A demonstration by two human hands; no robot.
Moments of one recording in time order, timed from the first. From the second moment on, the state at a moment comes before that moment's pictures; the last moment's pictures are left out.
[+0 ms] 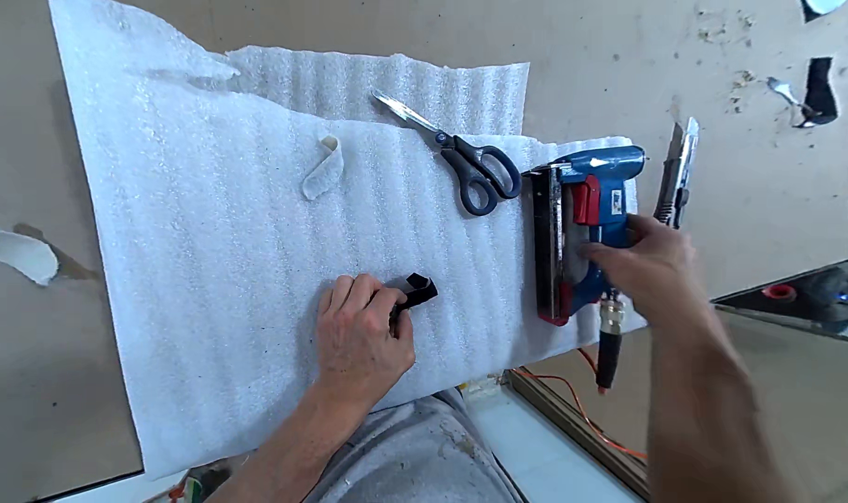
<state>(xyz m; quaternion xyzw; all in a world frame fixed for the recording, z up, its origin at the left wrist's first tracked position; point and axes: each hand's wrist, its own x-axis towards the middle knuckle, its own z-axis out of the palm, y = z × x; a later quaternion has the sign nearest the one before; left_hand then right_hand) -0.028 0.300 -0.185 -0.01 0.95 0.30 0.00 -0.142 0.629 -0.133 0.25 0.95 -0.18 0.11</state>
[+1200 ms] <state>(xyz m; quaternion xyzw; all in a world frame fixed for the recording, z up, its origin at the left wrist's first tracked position) -0.021 0.298 -0.196 0.03 0.94 0.33 -0.06 0.014 0.456 -0.053 0.06 0.92 -0.27 0.28</state>
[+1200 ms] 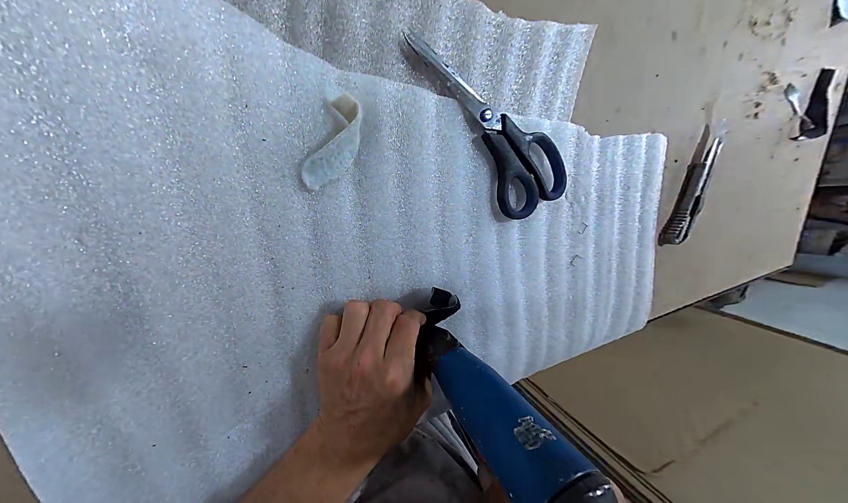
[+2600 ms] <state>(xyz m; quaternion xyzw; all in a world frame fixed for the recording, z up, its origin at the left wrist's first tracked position) -0.020 0.307 -0.197 0.04 0.94 0.33 -0.09 0.025 0.500 -0.055 0.04 0.92 -0.31 0.23</state>
